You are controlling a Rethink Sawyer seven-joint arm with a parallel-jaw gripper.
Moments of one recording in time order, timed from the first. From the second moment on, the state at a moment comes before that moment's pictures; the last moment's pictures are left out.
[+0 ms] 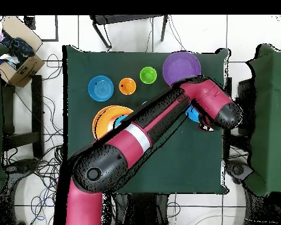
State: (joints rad) arm -0.04 0.29 -1.17 0.82 -1.72 -1.11 2.65
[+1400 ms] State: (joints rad) arm -0.04 0.29 -1.14 0.83 -1.67 -1.11 2.65
